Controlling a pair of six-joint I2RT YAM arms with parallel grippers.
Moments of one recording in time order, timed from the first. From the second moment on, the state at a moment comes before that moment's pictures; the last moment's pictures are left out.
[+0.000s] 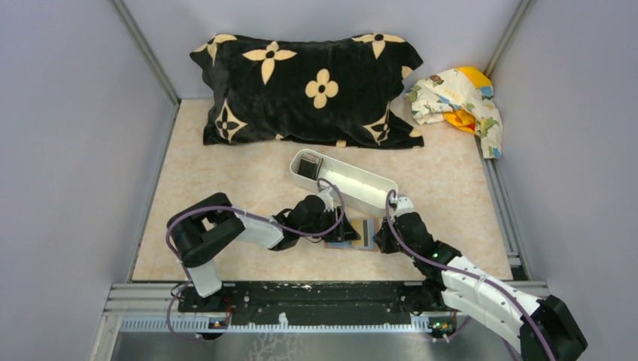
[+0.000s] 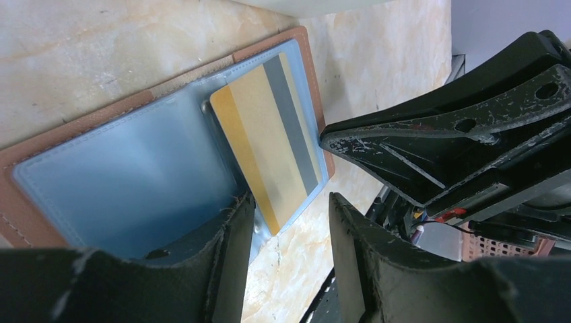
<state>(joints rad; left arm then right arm) -1.01 1.78 0.65 0.62 0.22 -0.95 0.67 0.68 0.14 -0.12 0.04 0.51</state>
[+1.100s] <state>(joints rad) -1.00 1.91 0.49 1.10 0.26 -1.11 0.67 0.72 0.14 -0.09 0.03 0.51</state>
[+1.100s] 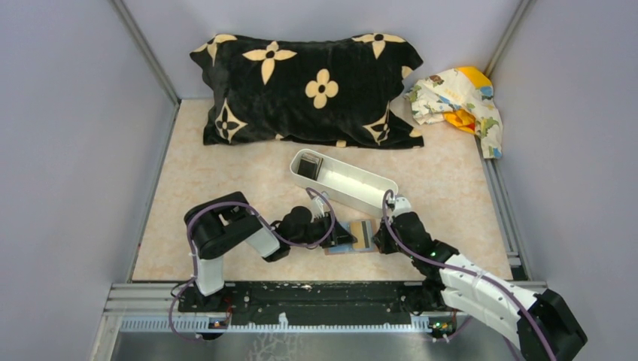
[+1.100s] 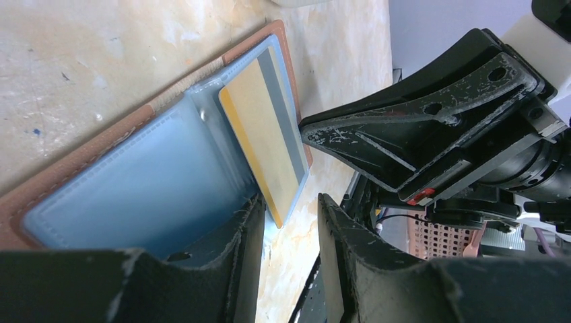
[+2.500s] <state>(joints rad) -0.96 1.98 0.39 1.32 0.25 -1.19 0.72 0.77 0.14 -0.03 0.04 0.55</state>
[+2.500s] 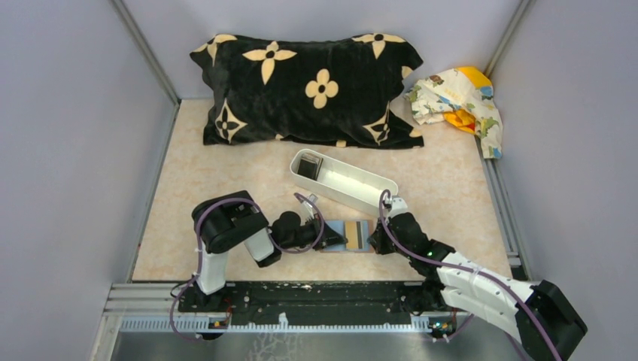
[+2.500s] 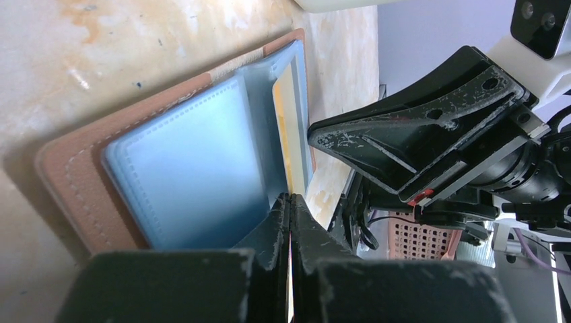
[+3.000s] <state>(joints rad) -0.92 1.94 0.30 1.36 0.27 -1.20 0.73 0.79 0.14 -0.03 0.06 0.59</state>
